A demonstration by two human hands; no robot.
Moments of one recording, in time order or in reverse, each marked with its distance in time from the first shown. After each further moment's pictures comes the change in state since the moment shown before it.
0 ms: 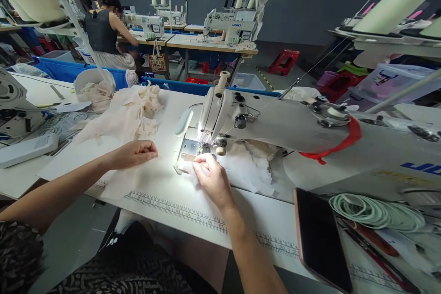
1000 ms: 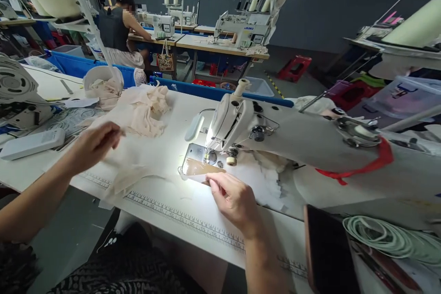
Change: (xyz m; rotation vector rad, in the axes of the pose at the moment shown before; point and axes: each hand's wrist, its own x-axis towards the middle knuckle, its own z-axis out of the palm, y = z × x) left_hand -0.065 -0.007 -0.041 0.391 0.554 0.107; right_hand -0.014 -0.002 -0.040 -0.248 -0.019 -0.294
